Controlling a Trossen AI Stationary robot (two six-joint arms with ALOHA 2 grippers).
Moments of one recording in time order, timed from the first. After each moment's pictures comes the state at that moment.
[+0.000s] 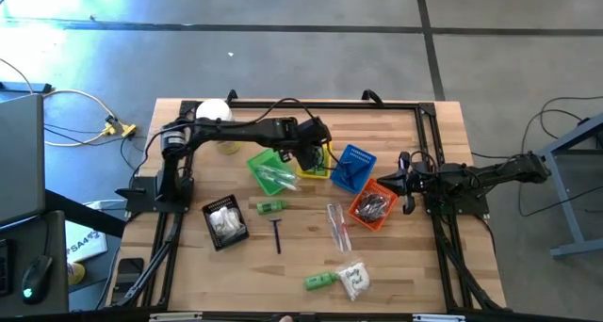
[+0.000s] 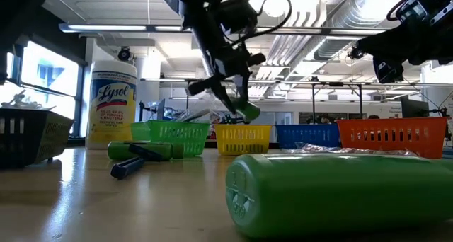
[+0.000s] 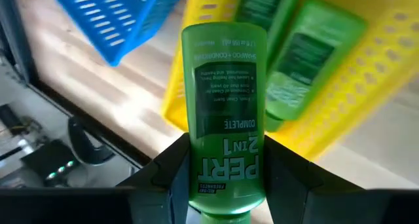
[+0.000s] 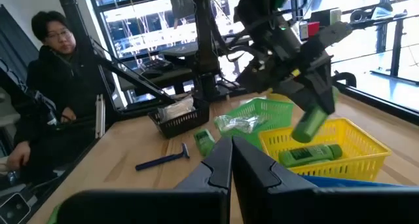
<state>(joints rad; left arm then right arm) 0.23 1.94 1.57 -0.56 -0.24 1.54 0.20 0.15 0.01 0.16 0.25 0.21</state>
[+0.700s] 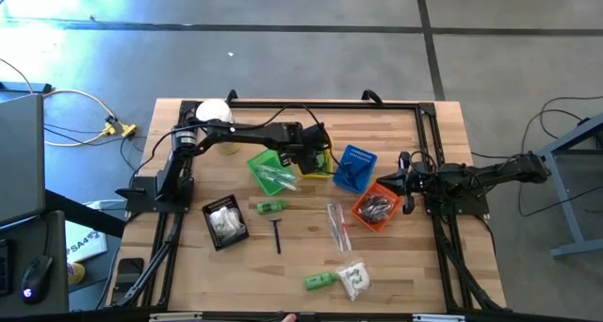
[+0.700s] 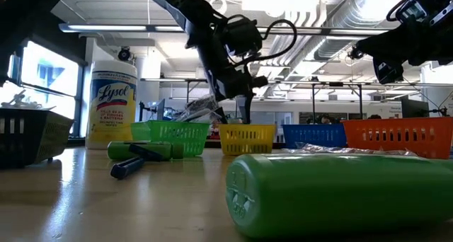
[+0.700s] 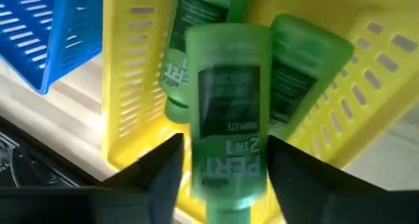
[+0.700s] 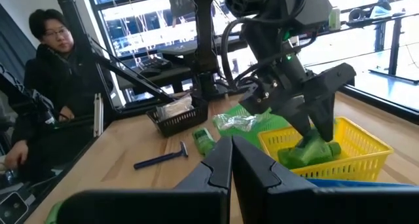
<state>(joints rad) 0.24 2.04 1.57 -0.57 -0.19 1.54 0.20 0.15 0.01 0.16 0.26 0.21</state>
